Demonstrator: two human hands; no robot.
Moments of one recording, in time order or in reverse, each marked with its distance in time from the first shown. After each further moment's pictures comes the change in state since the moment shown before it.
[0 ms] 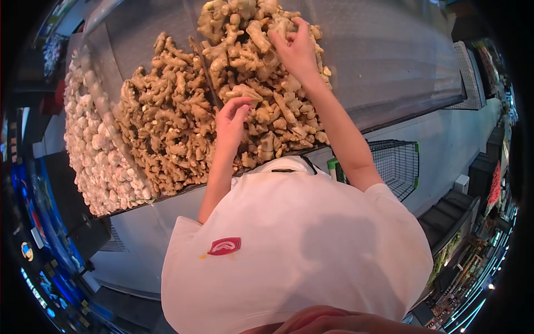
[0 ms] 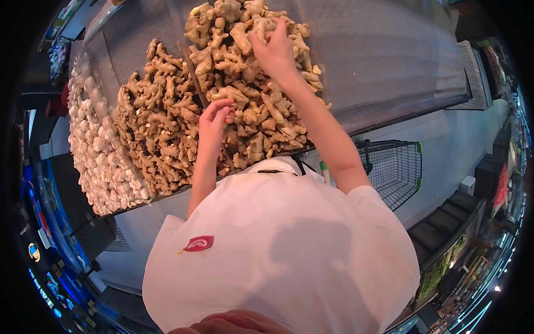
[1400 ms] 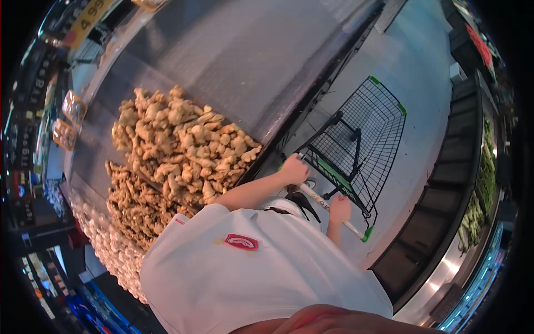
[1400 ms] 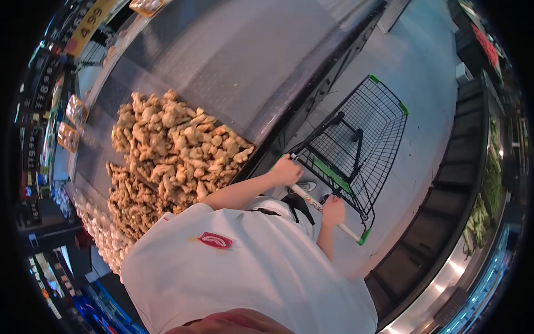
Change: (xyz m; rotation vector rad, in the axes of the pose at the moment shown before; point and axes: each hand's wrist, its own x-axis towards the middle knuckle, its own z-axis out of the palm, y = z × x) left_hand -0.111 -0.251 0.349 1.444 -1.485 0.950; right_hand -0.557 0.255 -0.212 -0.707 0.750 1.403
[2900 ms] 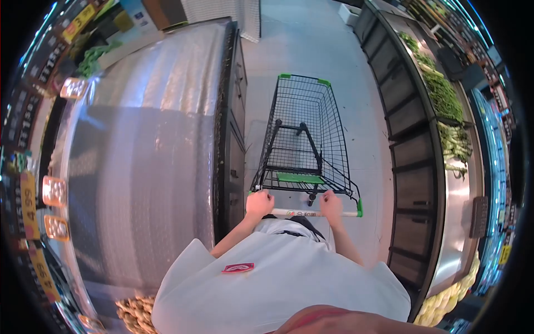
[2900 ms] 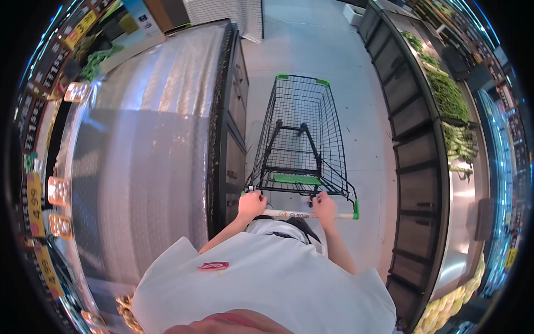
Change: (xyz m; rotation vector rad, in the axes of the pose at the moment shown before) left_hand 0.411 -0.012 -0.141 -0.249 0.165 -0.101; right_hand 0.414 -0.049 -0.079 0.296 -0.047 0.034
